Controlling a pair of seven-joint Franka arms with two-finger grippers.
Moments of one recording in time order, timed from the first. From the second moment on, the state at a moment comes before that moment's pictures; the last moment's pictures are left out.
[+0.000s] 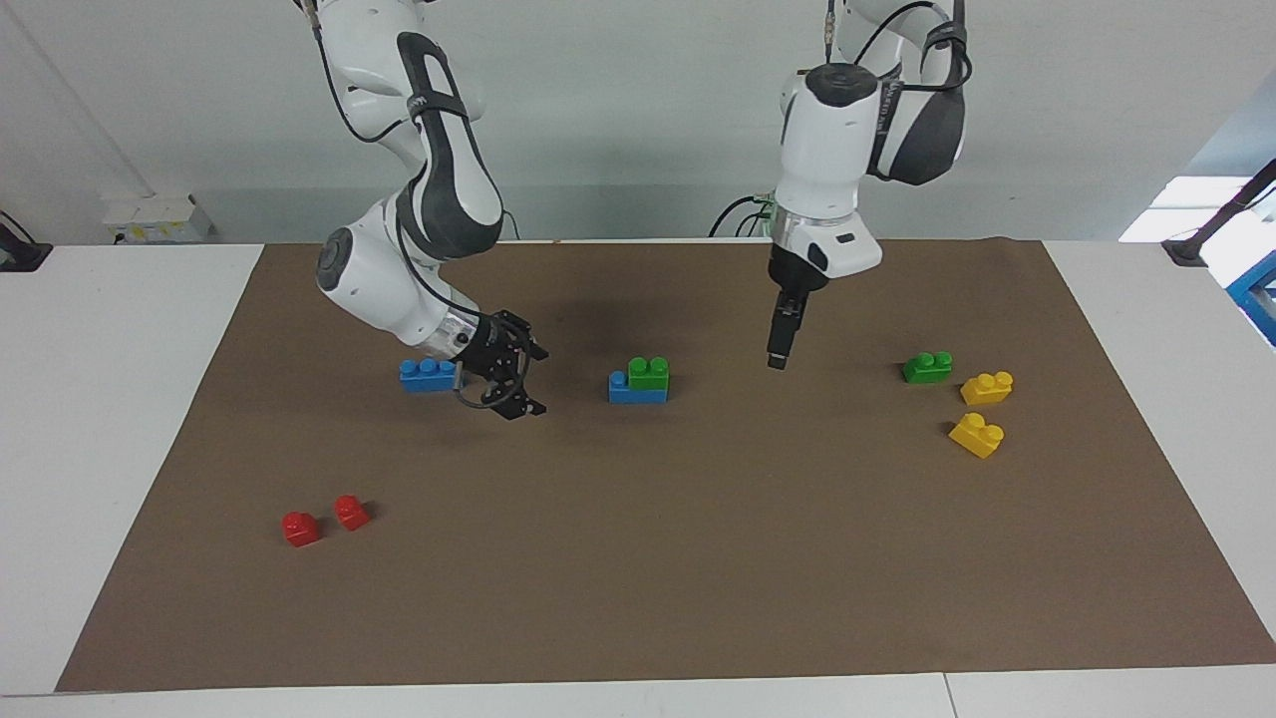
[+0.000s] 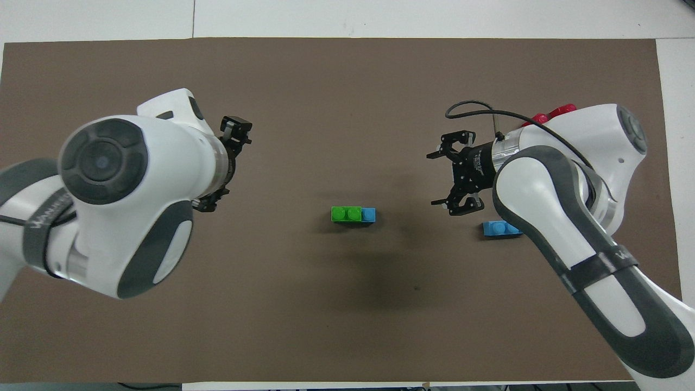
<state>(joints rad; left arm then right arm) -0.33 0.00 -0.10 -1.88 0.06 2.08 -1.48 0.27 0.16 -0.08 -1.98 0.67 2.11 1.32</state>
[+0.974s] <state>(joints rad) -0.01 -0.06 -0.08 -1.72 0.00 1.75 -0.30 0.11 -0.04 -0.08 -1.65 0.10 1.65 0.31</state>
